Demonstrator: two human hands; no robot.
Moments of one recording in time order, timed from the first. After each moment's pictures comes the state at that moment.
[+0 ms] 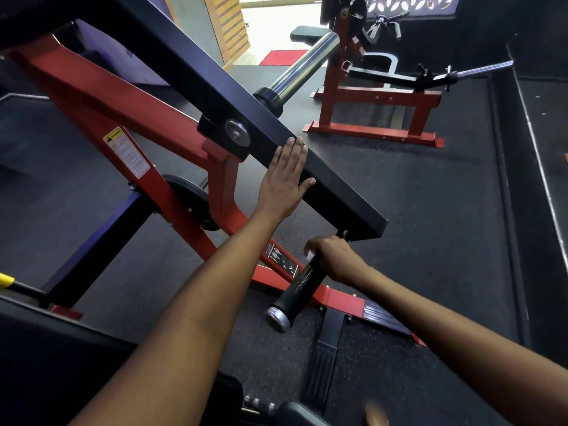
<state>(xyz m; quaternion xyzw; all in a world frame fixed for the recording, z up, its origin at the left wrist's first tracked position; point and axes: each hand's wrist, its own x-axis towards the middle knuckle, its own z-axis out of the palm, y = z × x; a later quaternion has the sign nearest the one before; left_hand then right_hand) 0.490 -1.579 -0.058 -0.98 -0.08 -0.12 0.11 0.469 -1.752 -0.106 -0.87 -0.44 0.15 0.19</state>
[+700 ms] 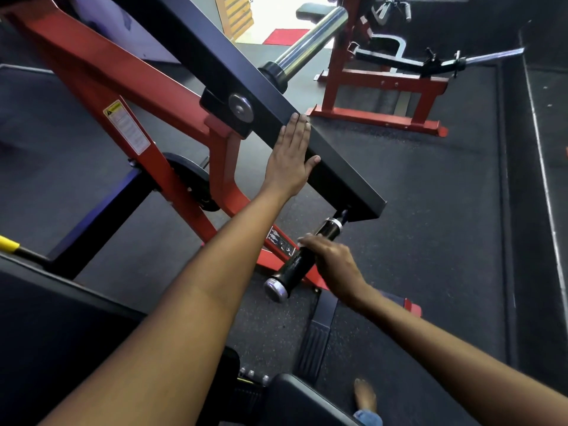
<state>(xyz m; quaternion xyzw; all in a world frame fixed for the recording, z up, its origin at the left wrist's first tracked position) 0.491 -1.592 -0.058 -0.98 -0.12 -0.12 0.08 0.411 -1.783 -0.123 -0.81 -0.44 0.03 0.38</state>
